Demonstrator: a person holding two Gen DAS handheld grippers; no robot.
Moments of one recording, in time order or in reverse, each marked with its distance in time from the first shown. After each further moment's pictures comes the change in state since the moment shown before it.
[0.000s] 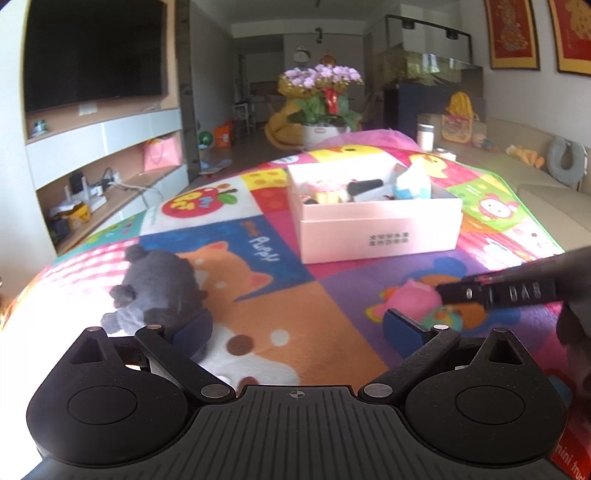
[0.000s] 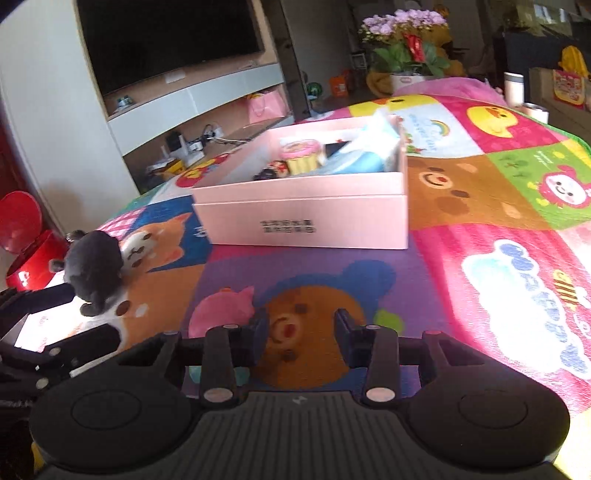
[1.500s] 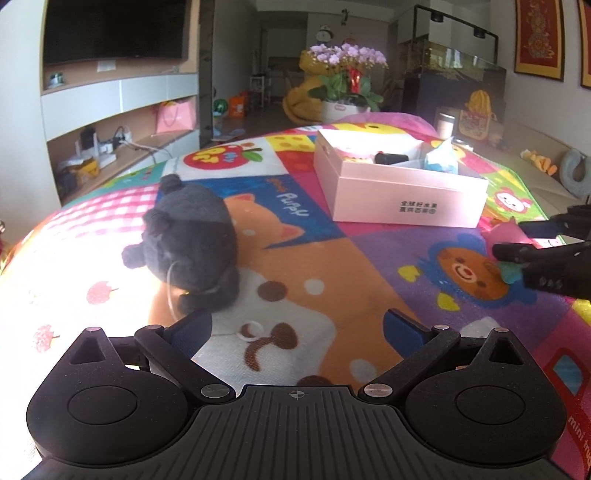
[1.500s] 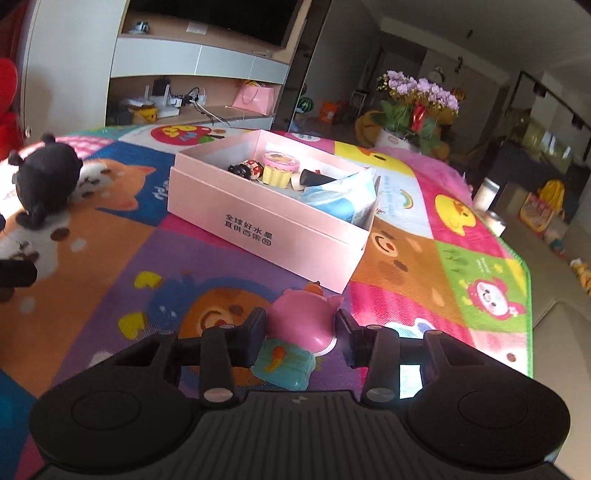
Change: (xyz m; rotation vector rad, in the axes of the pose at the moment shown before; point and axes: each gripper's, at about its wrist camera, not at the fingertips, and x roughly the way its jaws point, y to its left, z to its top) left arm 0.002 0.026 -0.025 -0.082 0.081 -0.009; right arm -0.005 0.036 -0.003 -0.441 -0.025 -0.356
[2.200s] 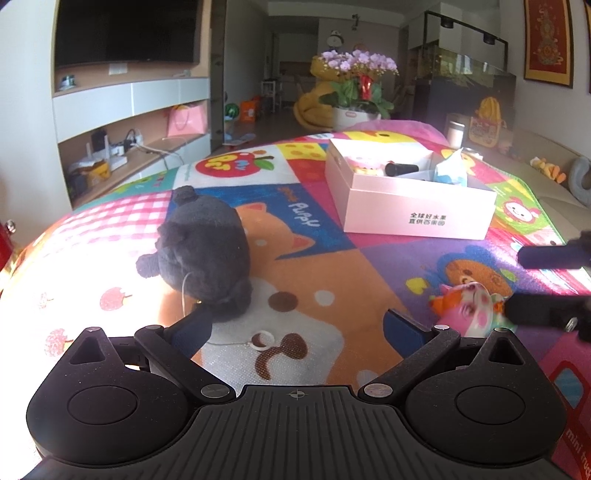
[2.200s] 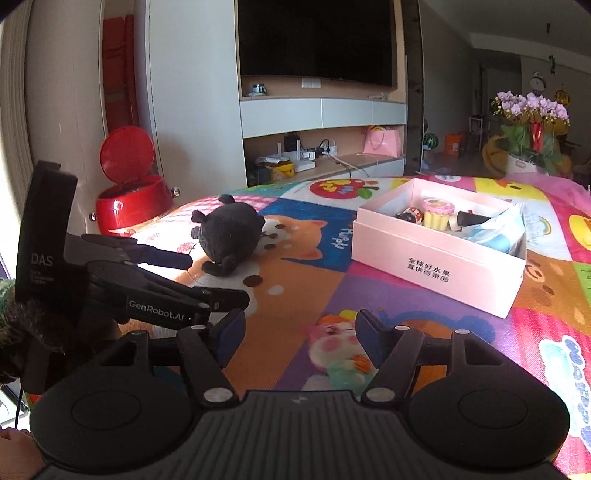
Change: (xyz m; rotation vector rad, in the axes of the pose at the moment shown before) left arm -0.004 0.004 0.005 -0.025 -0.013 0.038; right arm -0.060 0.017 0.000 0.103 -0.178 0.534
